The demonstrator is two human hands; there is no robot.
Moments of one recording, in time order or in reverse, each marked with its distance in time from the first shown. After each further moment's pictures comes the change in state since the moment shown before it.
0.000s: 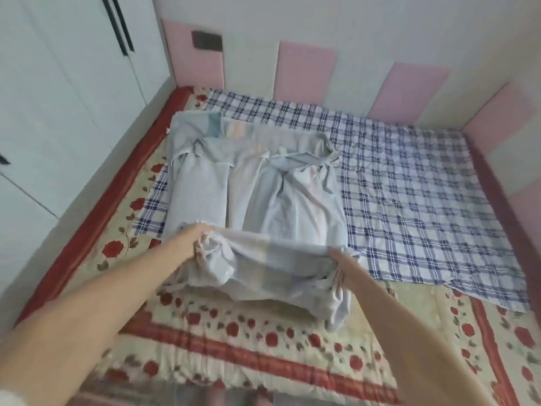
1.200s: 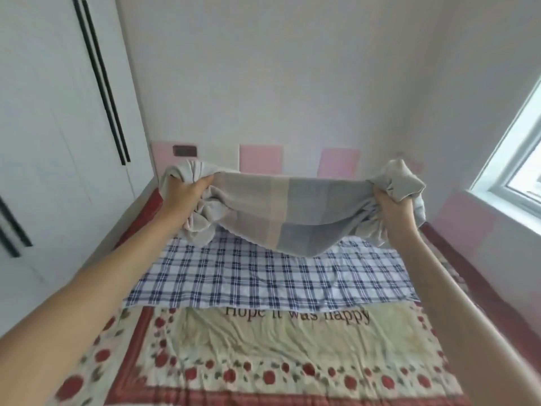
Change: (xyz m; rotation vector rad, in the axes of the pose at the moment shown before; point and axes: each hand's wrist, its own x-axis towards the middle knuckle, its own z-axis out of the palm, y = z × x) left_hand -0.330 0.042 -0.012 -0.029 0.186 1.358; right_hand -0.331 -0.050 -0.107 0.385 0.468 -1.194
